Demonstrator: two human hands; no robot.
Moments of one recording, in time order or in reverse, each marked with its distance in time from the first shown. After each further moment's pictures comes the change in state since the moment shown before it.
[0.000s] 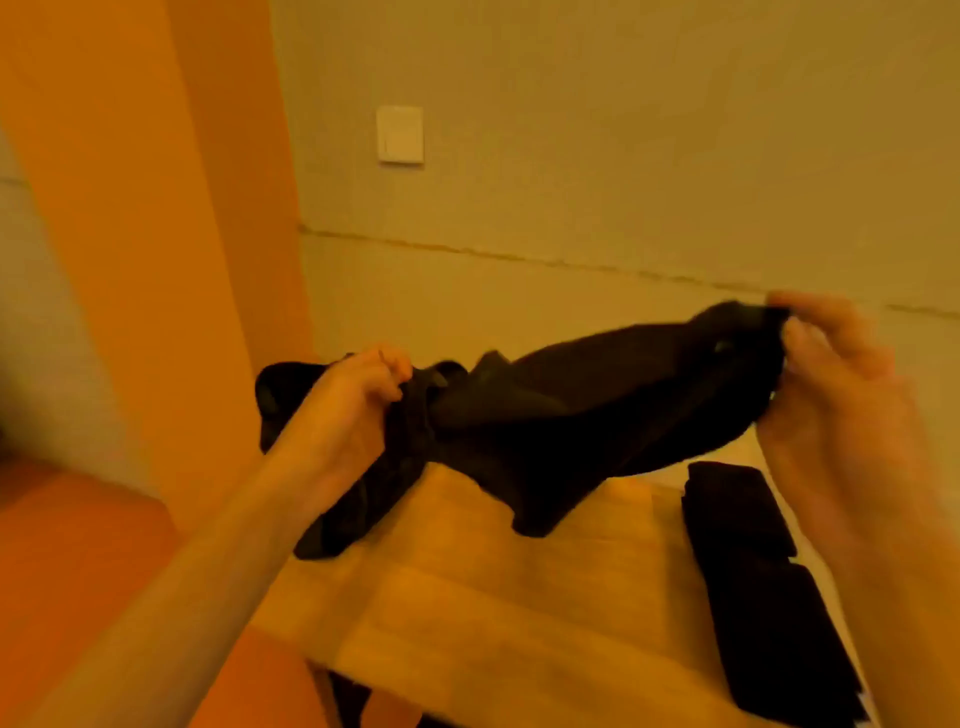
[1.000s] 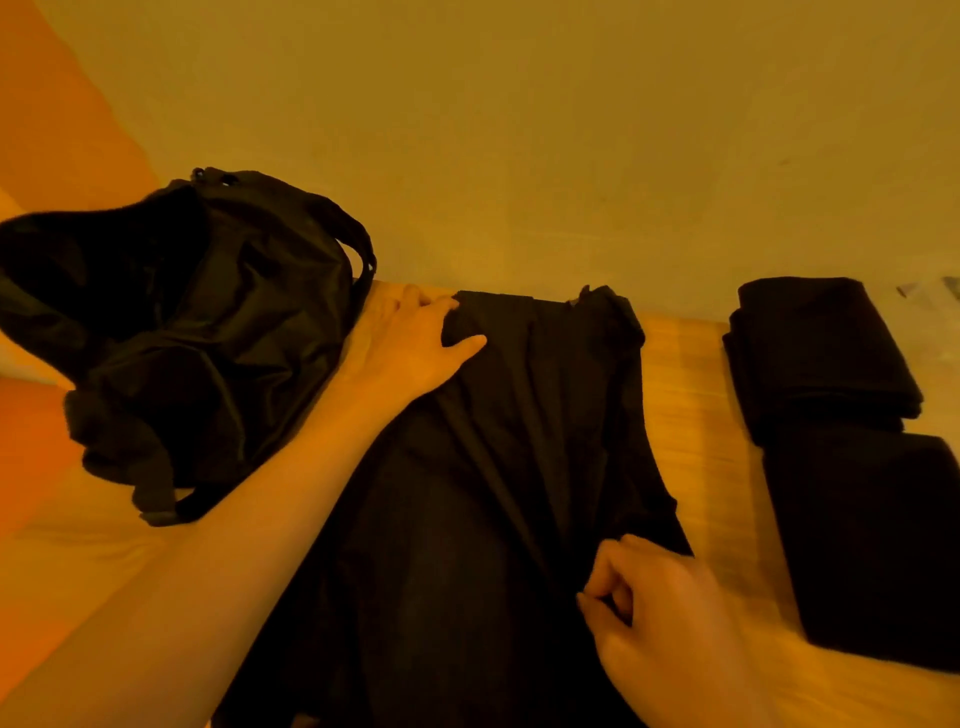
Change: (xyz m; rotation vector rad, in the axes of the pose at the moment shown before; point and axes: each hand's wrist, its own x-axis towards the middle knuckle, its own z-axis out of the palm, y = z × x) left_hand 0.167 -0.251 0.014 1.574 -0.234 -0.108; right_hand -0.116 0.207 -0.032 -1.121 -0.492 0.716
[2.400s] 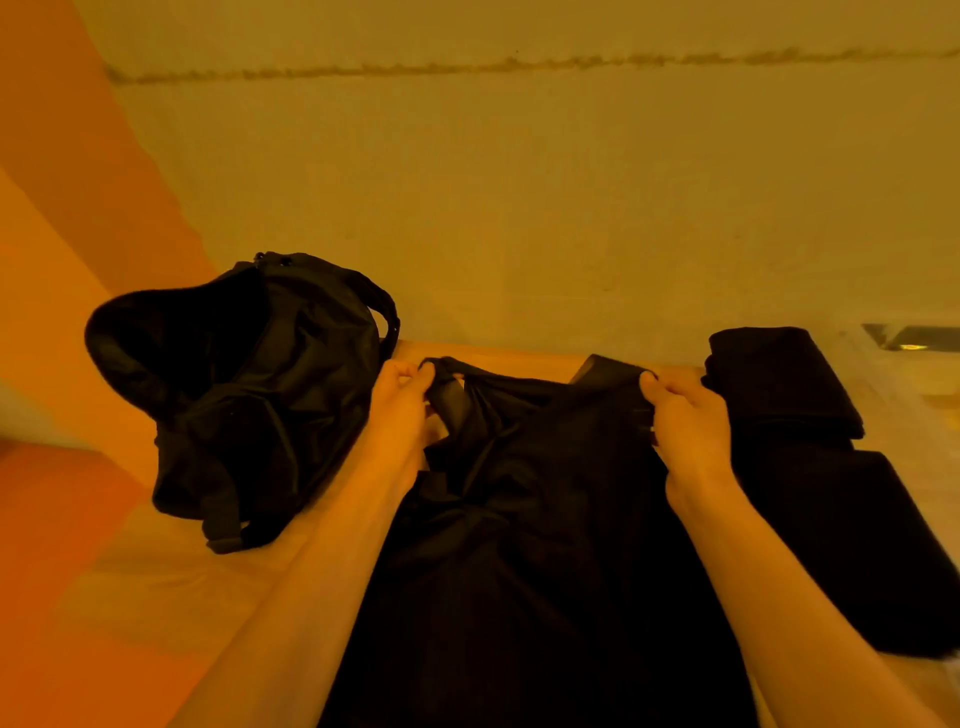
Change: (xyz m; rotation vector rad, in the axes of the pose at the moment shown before) left_hand -0.053 -0.003 -0.010 -1.567 0.195 -0.409; right_hand 0.122 -0.001 -0.055 0.917 0.635 0.296
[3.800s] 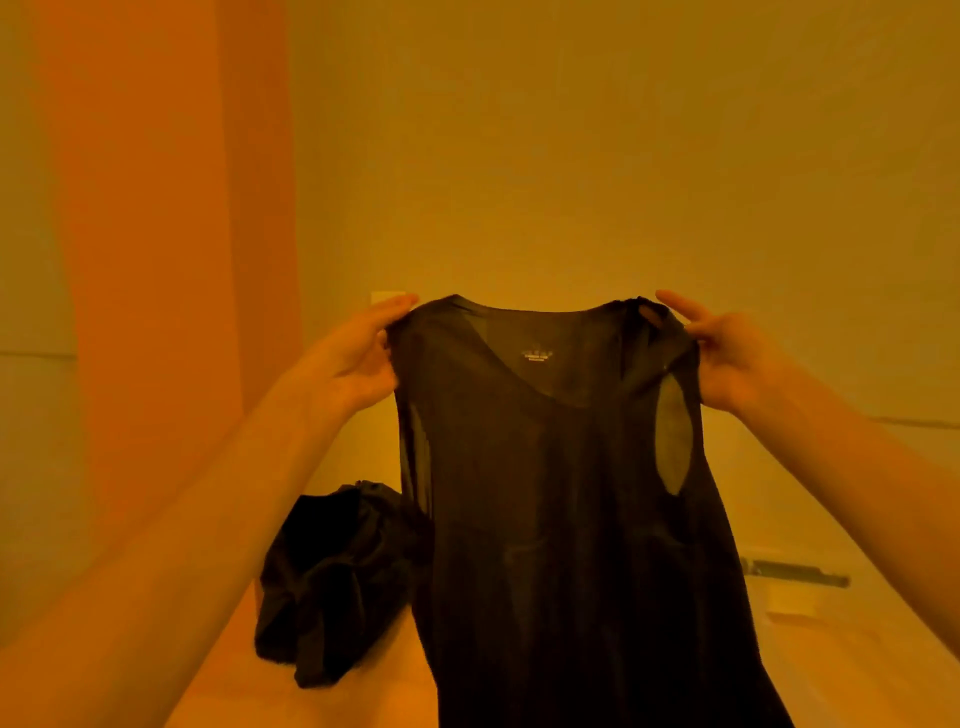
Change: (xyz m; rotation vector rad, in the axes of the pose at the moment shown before) left_hand -0.249 0.338 -0.028 -0.340 -0.448 0.296; right_hand -0.156 -0.325 -0.148 0.621 -0.586 -0.303
